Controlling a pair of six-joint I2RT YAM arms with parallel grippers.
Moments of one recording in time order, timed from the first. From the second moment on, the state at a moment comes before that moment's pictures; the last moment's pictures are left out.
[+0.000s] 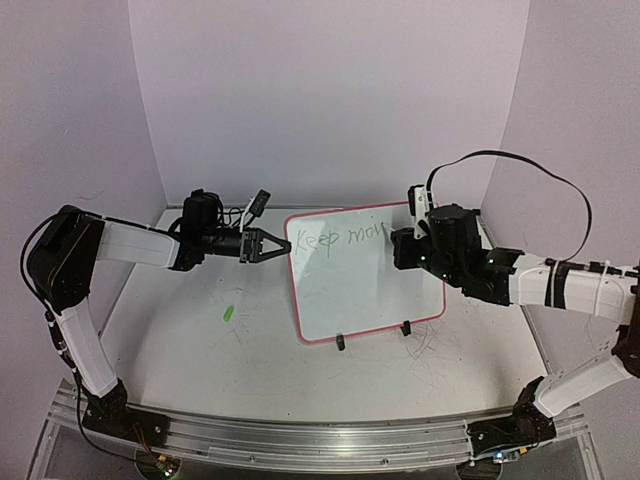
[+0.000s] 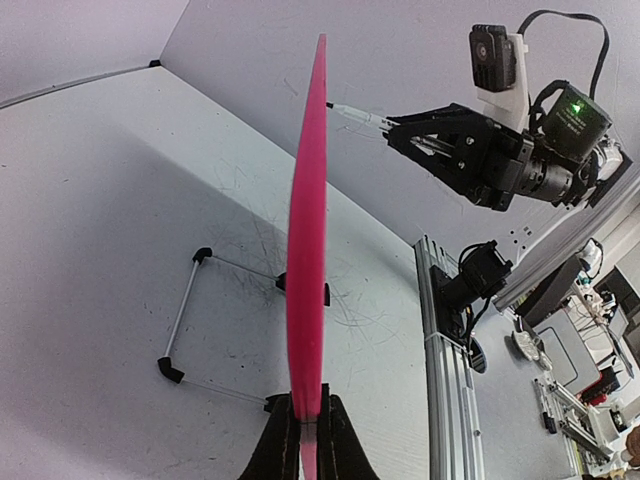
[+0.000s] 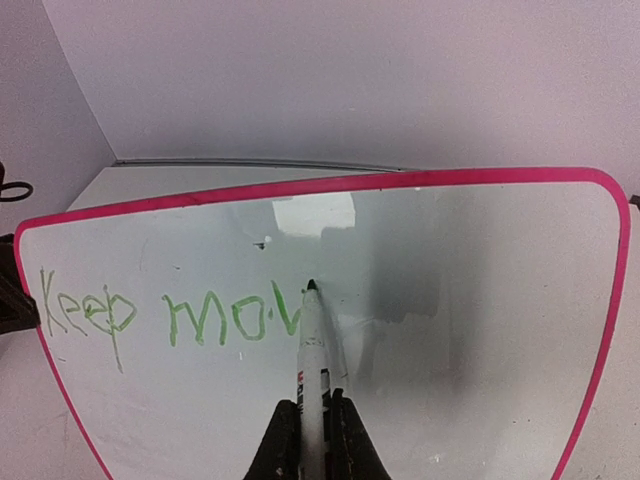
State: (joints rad) left arm -0.48 1.79 1.03 0.47 1.02 -0.33; right arm 0.77 1.35 0.91 0.06 0.37 0.32
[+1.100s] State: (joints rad) left arm -0.48 1.79 1.04 0.45 1.02 -0.32; right arm 0.76 1.34 0.91 0.05 0.39 0.36
